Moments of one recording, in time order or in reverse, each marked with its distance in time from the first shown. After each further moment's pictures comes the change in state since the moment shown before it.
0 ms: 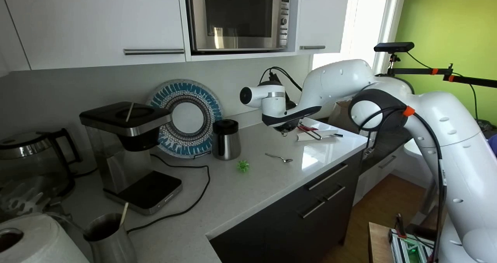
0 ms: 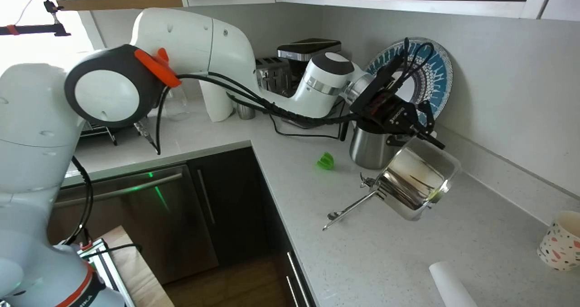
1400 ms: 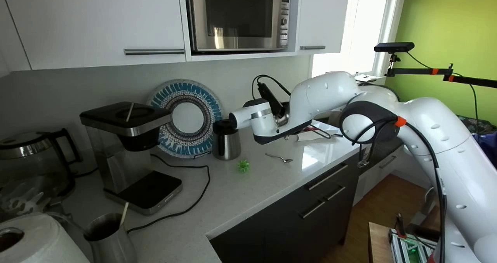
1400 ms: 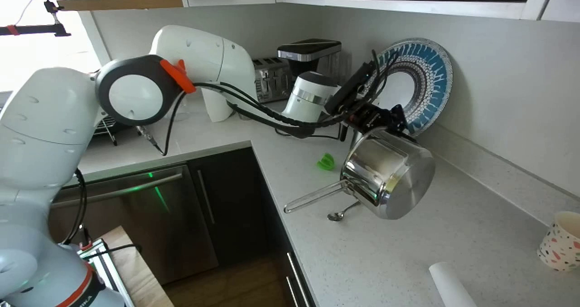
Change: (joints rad) arm 0.141 0.093 -0.035 -0.010 -0.187 -0.396 -0.021
